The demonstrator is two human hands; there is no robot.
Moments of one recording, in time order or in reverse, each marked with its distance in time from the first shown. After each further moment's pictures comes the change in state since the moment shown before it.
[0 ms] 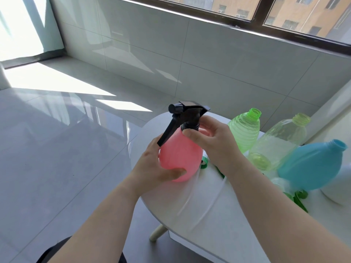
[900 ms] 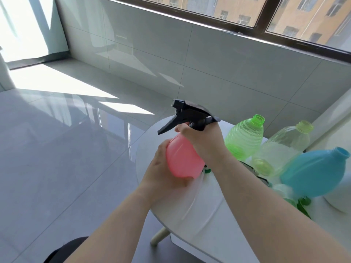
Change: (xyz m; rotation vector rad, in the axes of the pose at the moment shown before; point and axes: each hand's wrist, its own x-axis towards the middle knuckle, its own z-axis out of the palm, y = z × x) left_hand -0.001 -0.001 0.015 0.068 0.064 -0.065; right_hand 0.027 -0.003 0.029 -0.081 0.204 0.167
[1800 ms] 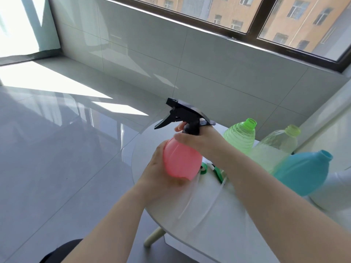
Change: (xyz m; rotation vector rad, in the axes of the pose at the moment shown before) left_hand 0.006 -0.007 -0.002 -0.025 -0.042 0.008; right_hand -0.004 -0.012 -0.022 -0.101 -0.370 0.017
